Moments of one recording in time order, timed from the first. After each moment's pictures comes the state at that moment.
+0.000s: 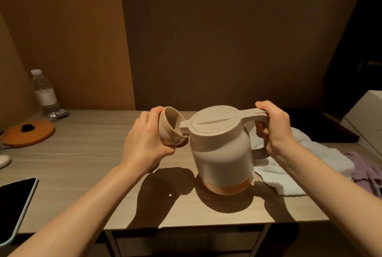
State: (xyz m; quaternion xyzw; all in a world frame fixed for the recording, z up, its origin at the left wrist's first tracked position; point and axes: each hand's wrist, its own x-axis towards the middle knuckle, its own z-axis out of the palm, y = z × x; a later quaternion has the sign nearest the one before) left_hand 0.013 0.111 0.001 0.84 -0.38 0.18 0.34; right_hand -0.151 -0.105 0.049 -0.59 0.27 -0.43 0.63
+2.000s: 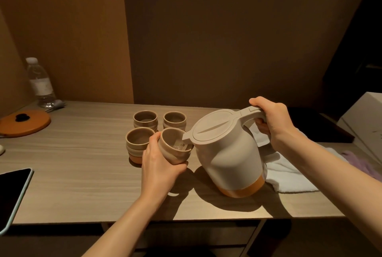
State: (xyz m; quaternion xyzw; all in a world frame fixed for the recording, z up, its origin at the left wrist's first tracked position) left_hand -0.025 0.098 -0.072 0.79 -0.26 0.08 0.55; right_hand -0.150 -0.104 0.062 -0.67 0.31 -0.35 0.58
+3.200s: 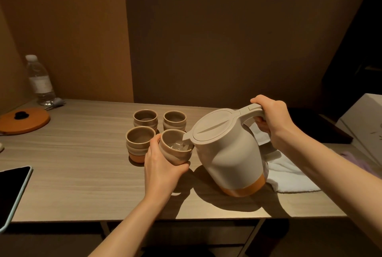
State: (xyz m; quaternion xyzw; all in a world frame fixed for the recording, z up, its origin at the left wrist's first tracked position) left_hand -0.031 0.093 -0.079 0.78 -0.24 0.07 0.58; right_hand -0.147 -0.100 0.069 -0.67 0.34 -0.35 0.56
